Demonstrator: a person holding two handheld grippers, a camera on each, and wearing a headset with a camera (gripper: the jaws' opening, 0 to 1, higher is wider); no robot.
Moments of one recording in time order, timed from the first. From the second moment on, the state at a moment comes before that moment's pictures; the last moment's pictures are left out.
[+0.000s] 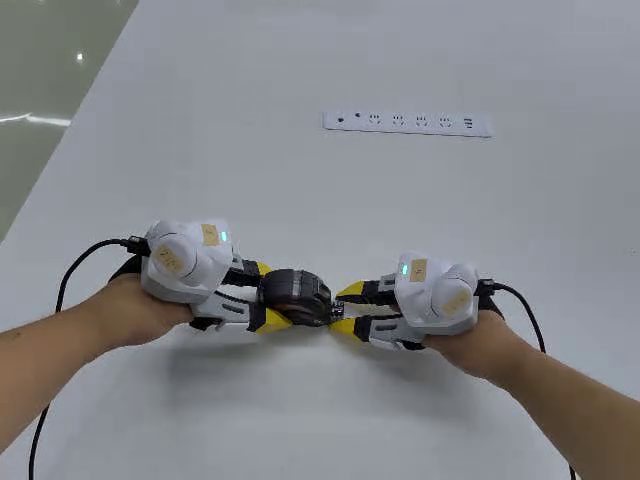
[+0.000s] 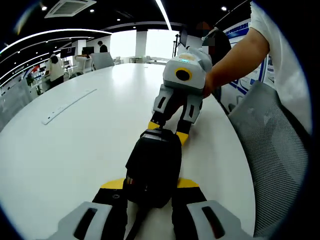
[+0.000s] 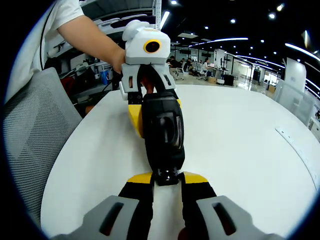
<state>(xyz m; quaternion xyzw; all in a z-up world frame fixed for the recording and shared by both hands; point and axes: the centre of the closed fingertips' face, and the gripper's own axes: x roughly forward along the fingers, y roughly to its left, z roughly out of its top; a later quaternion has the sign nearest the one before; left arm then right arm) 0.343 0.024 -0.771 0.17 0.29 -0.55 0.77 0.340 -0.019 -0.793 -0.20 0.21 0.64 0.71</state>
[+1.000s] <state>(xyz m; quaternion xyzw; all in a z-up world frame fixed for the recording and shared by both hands) 0.343 0.025 -0.772 0.18 0.30 -0.55 0.76 0.338 -0.020 -0.794 -0.20 0.22 0.66 0.69</state>
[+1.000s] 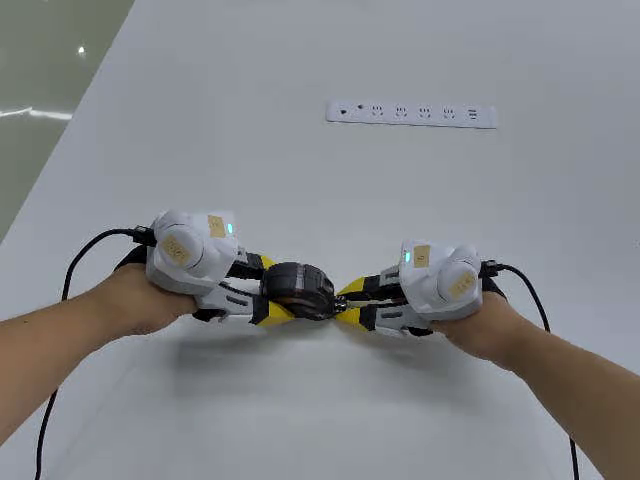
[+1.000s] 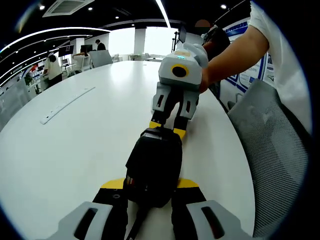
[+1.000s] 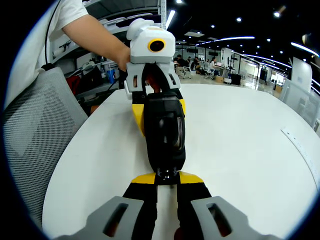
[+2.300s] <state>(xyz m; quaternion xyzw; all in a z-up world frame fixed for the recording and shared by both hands) 0.344 0.026 -0.773 0.19 0.30 -0.56 0.75 0.340 -0.062 -0.791 -0.22 0.23 0.65 0.69</state>
